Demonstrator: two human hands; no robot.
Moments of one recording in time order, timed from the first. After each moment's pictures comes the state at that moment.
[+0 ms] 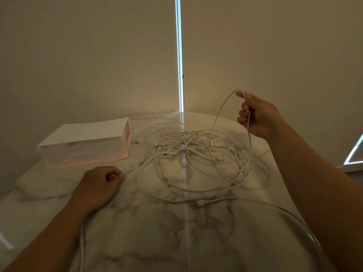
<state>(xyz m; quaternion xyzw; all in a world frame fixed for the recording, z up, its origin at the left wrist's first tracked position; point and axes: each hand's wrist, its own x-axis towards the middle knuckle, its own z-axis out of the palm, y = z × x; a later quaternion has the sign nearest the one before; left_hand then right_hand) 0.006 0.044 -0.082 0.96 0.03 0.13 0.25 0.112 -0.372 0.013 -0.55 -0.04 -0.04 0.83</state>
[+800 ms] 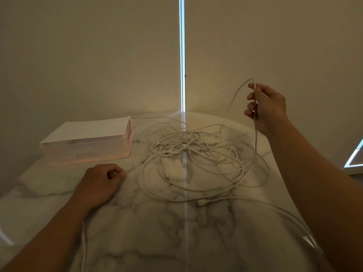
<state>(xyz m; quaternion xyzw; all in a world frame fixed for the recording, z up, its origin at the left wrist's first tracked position) 0.004 0.042 -0.080 0.95 0.03 0.14 0.26 0.108 -0.362 0.029 -0.58 0.02 -0.24 0.78</state>
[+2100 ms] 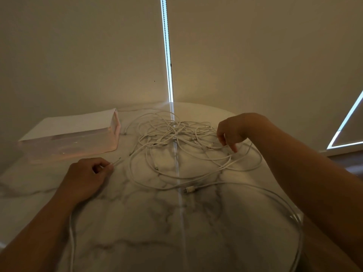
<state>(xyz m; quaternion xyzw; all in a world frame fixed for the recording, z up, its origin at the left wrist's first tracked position) 0.002 0.039 -0.077 0.96 0.03 0.15 0.25 0.077 -0.339 0.009 -0.97 -0.10 0.20 -0.11</state>
